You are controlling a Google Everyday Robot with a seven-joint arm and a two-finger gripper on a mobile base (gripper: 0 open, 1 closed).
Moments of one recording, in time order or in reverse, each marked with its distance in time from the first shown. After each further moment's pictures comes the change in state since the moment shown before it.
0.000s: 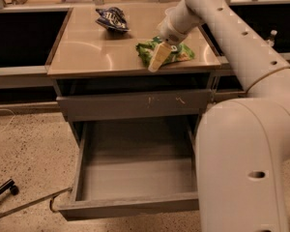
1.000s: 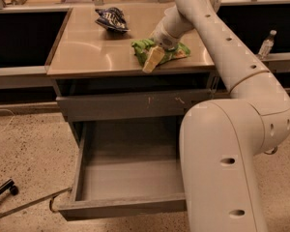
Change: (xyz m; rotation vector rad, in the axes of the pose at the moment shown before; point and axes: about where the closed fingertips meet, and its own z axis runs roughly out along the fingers) arm -0.002 -0.002 0.037 -0.054 -0.012 0.002
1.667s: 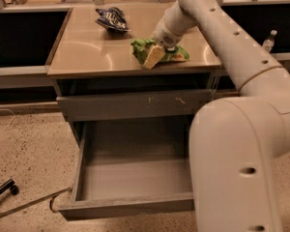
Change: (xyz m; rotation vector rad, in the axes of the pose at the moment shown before) arm -0.007 0.020 -0.027 -0.024 0.009 0.024
